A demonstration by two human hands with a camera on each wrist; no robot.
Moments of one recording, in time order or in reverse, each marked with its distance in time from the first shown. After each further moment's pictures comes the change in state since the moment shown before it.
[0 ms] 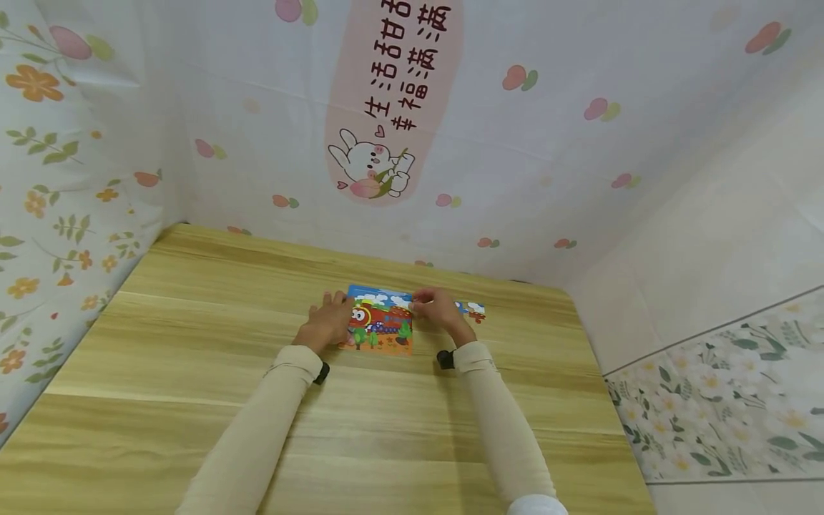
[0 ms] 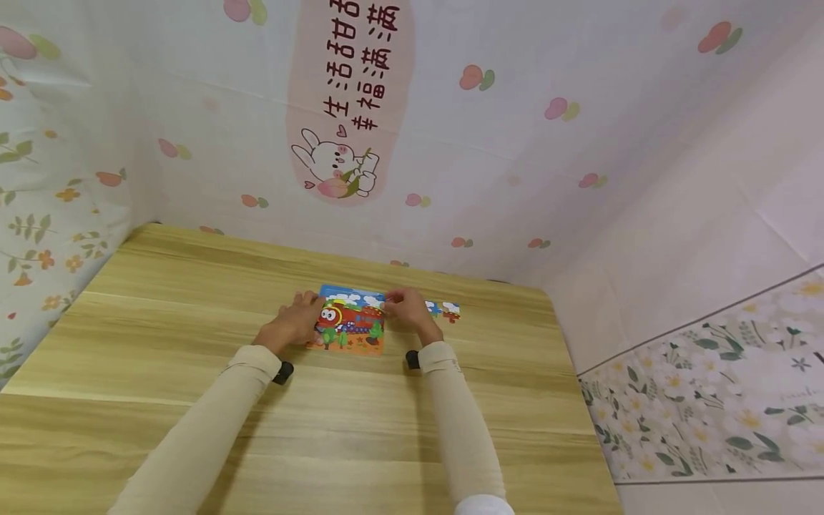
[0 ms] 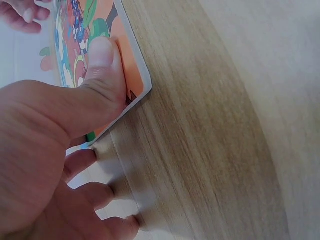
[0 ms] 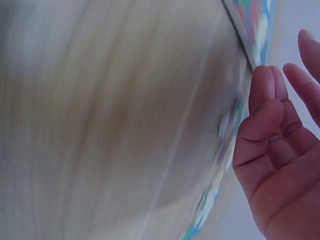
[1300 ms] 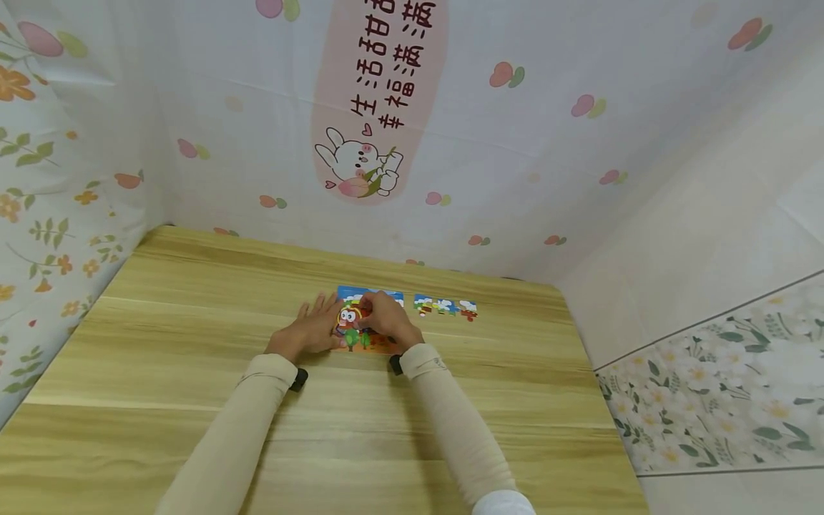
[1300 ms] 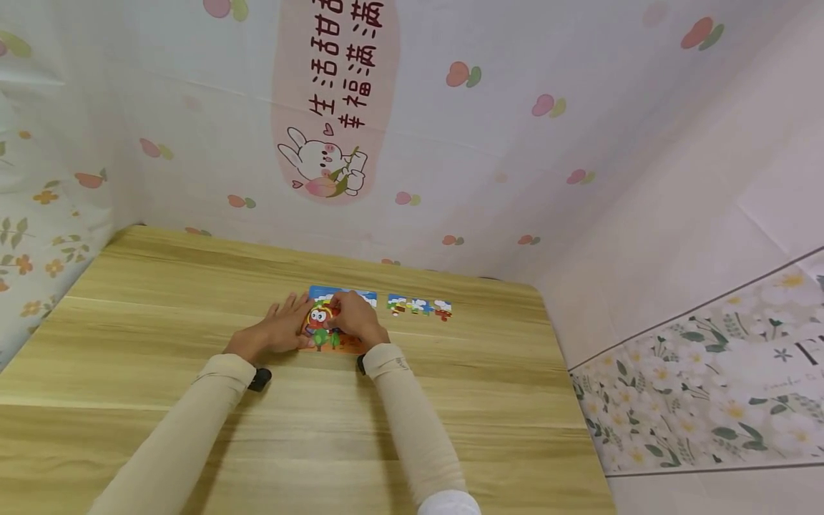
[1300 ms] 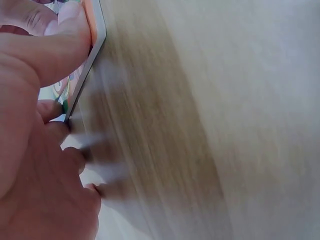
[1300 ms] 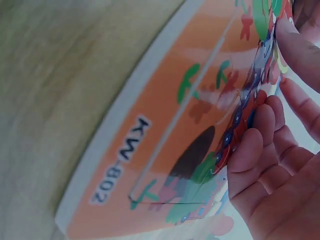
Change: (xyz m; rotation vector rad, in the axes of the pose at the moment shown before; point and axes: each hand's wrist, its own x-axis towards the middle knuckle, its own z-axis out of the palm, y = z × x) left_hand -0.002 -0.027 0.006 -0.078 -0.065 0.170; right_hand 0.005 -0.055 0.072 -0.402 -0.119 -0.145
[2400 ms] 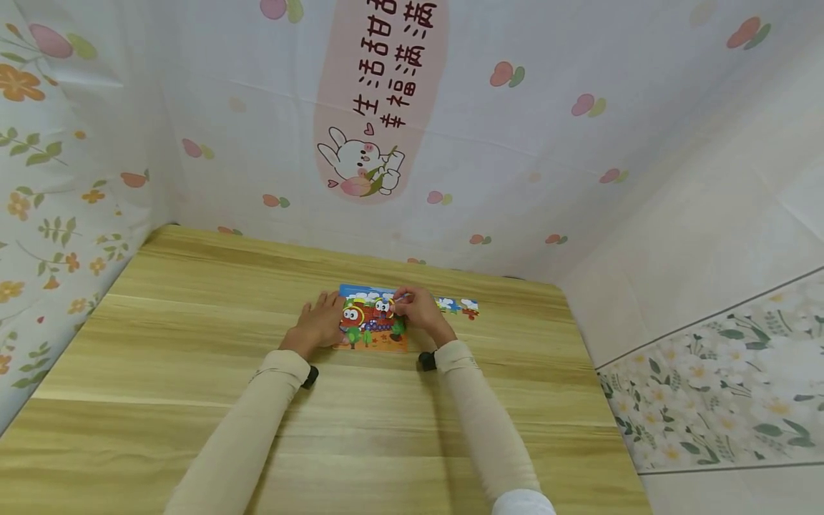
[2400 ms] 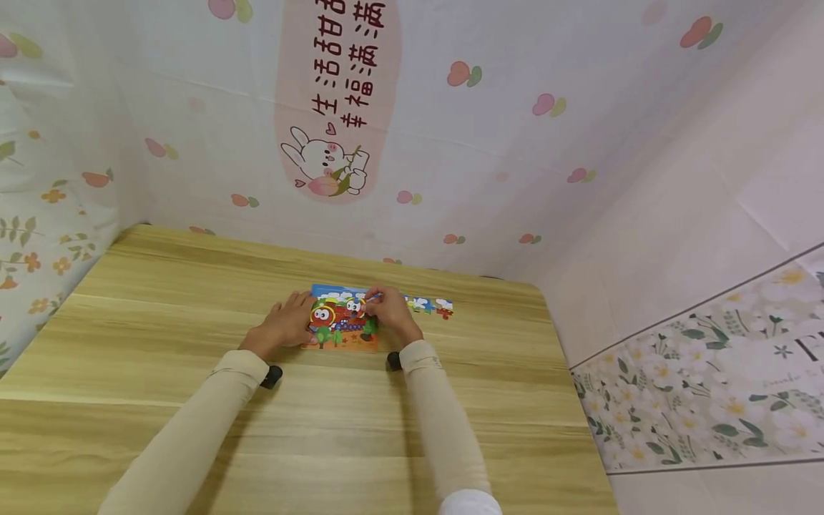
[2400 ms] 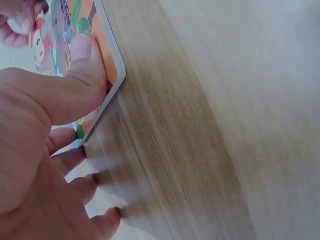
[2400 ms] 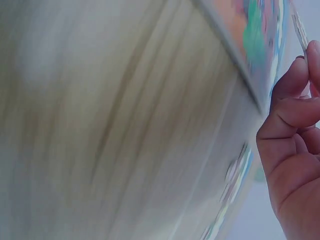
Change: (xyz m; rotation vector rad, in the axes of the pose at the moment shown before) left_hand 0.005 0.019 0.002 0.059 0.101 -0.131; right_hand -0.017 0.059 -0.024 0.524 0.128 0.099
